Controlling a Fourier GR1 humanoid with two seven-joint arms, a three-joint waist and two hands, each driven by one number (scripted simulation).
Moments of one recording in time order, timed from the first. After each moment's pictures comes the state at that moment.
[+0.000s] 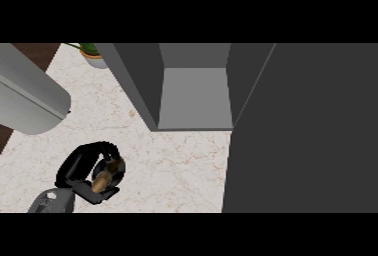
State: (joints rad) left arm -0.19 0.25 0.03 -0.87 0.00 -0.51 -0.73; right arm -0.10 -0.08 0.07 -2.48 -0.10 0.09 0.67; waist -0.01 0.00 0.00
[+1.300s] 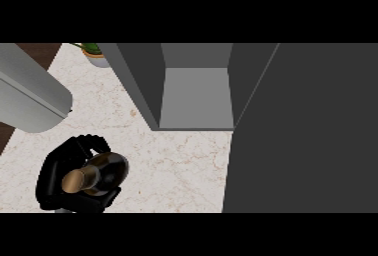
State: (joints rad) left arm 0.08 0.06 0.04 -1.64 0.20 -0.19 -0.34; right arm -0.07 -0.06 0.07 -2.47 -0.10 0.12 0.63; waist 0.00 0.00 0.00
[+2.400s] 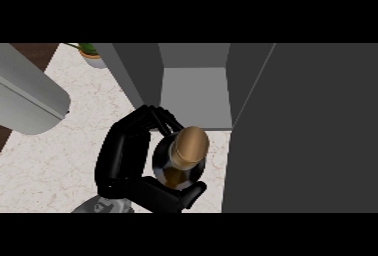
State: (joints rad) left arm -0.22 0.00 -0.41 -1.85 0.13 0.34 0.07; right arm -0.06 -0.05 0.03 -2.47 -0.13 0.15 0.64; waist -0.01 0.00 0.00
